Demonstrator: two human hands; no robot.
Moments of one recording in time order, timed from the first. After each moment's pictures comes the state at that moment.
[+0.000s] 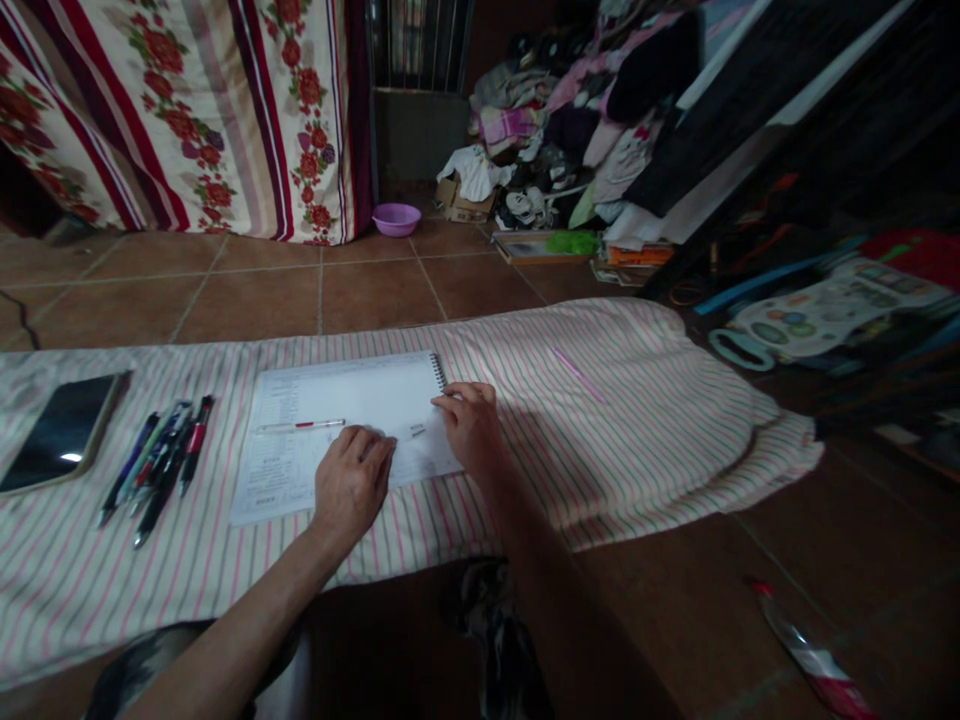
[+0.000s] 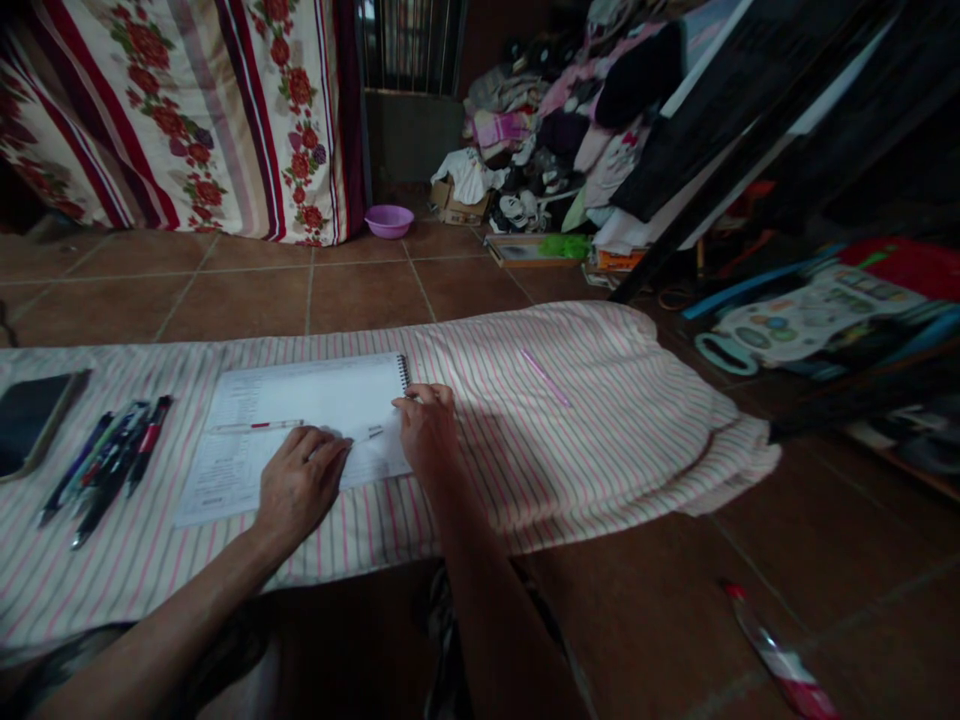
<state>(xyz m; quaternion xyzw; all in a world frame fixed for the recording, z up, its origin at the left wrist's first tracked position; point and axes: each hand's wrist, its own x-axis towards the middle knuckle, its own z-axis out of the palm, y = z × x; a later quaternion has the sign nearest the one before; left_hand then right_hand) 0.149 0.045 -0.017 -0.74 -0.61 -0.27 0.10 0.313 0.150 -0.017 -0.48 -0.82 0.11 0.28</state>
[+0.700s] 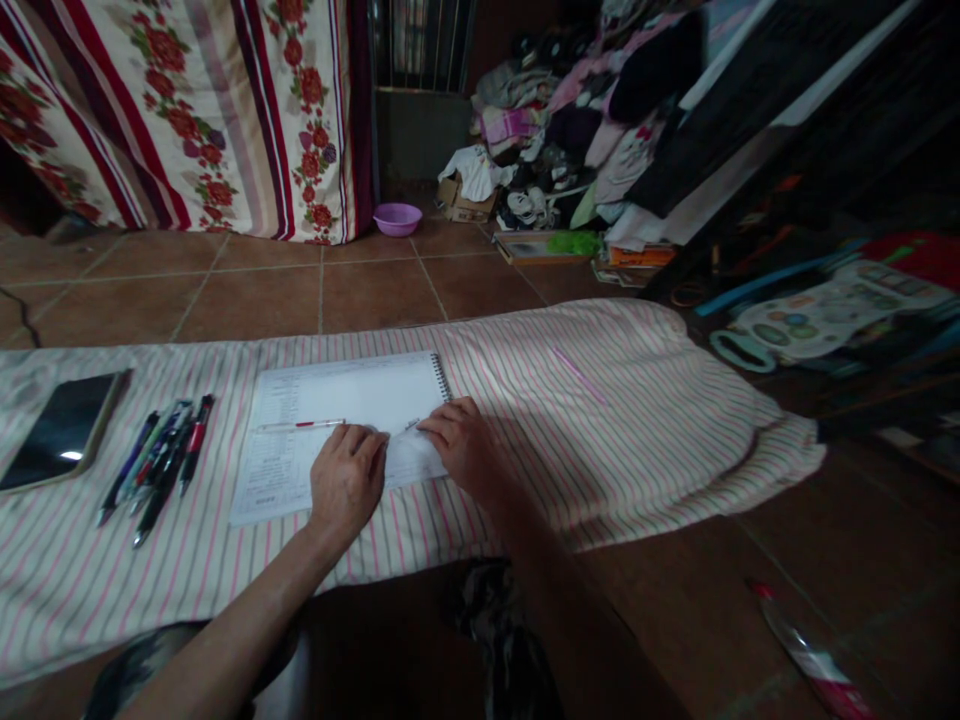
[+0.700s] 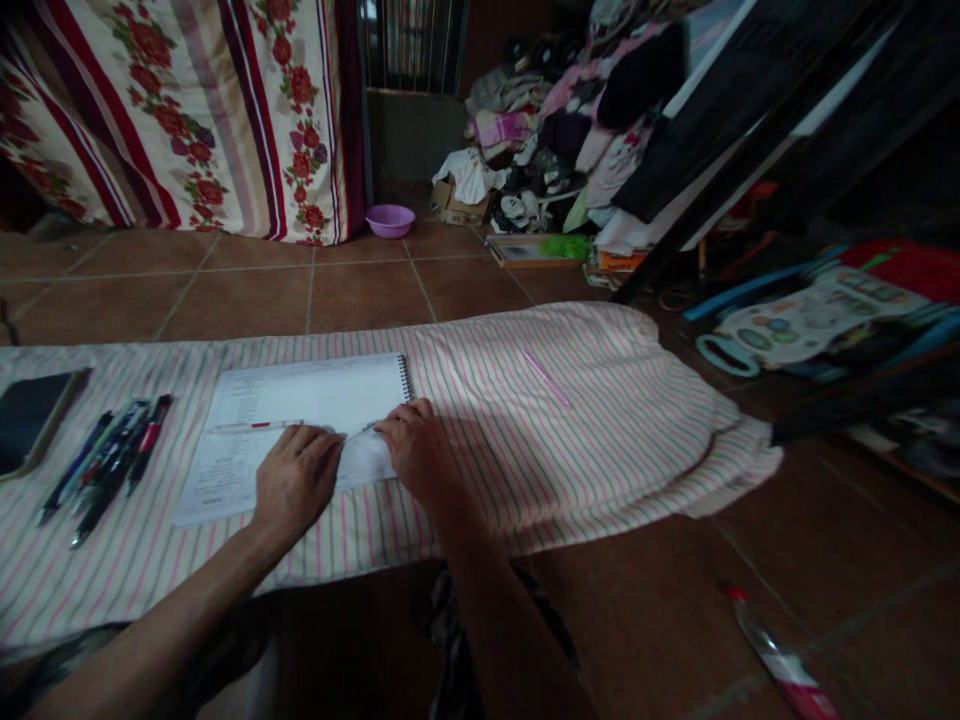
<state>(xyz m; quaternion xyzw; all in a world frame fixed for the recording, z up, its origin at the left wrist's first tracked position) 0.146 0.048 -0.015 -0.71 -0.66 -0.25 0.10 0.311 0.131 -0.010 -0.37 -0.89 0.13 0.24</state>
